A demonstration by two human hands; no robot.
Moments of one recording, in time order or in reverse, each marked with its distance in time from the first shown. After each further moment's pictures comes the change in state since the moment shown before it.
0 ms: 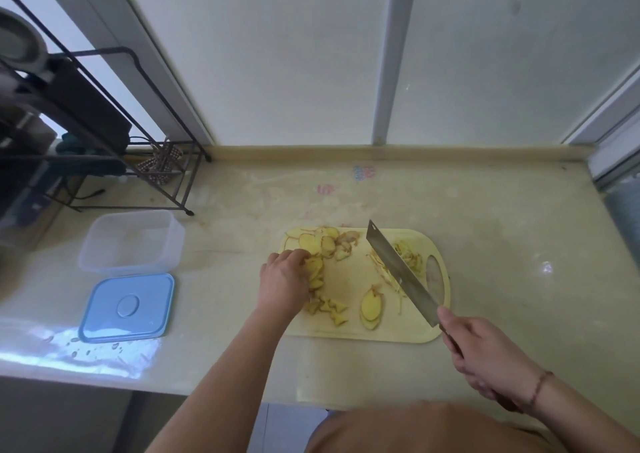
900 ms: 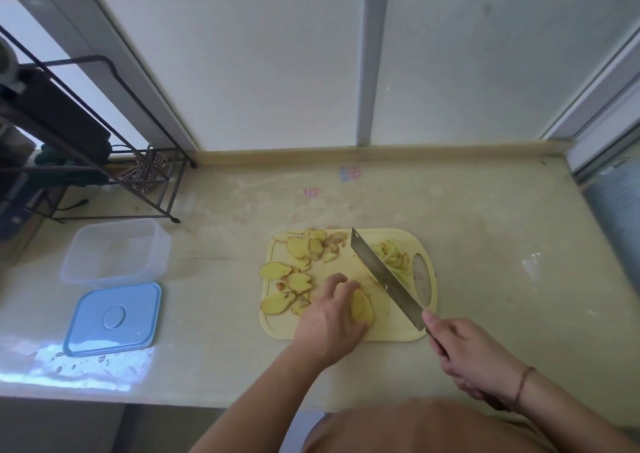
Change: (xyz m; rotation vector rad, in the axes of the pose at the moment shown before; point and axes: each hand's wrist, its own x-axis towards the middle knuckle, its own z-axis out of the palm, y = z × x) left_hand -0.055 0.067 0.024 -0.144 -0.300 0.214; right_hand 0.002 0.009 0.000 0.001 -0.024 -0.001
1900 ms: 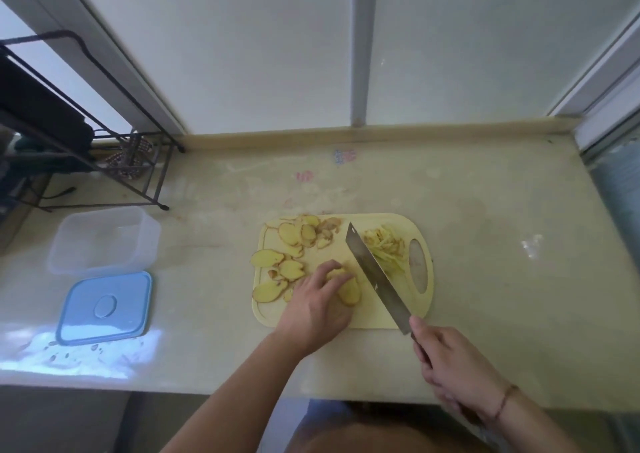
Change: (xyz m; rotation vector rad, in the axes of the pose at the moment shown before) left_hand 0.003 -0.029 0.010 0.041 0.118 0.212; right_hand -0.008 0.012 0.023 0.046 -0.018 0.023
